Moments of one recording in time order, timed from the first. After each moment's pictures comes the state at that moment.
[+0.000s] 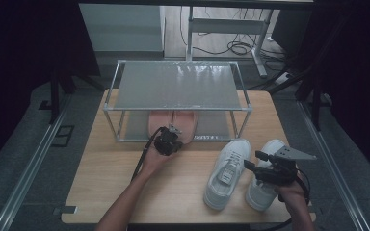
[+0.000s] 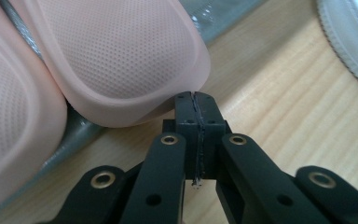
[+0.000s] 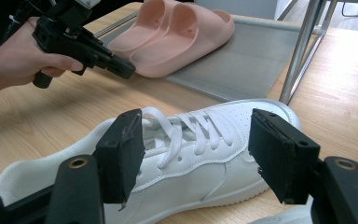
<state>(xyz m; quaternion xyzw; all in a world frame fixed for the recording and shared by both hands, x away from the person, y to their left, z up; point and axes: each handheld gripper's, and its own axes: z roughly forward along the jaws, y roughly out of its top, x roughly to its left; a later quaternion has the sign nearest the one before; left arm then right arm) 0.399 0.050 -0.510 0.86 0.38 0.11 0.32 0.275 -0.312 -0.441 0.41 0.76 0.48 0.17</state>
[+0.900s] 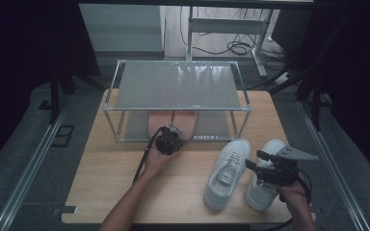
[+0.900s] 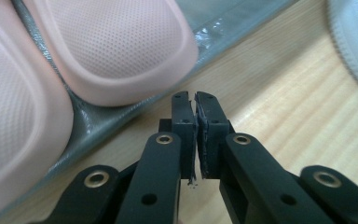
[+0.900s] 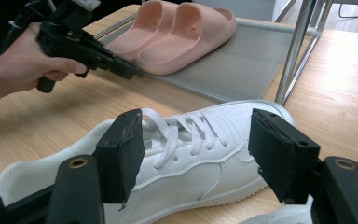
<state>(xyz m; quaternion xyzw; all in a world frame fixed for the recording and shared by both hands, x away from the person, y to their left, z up) 0.395 0.051 -0.510 0.84 0.40 0.12 0.34 0.275 -0.316 -0.440 0.41 0.75 0.49 0.17</state>
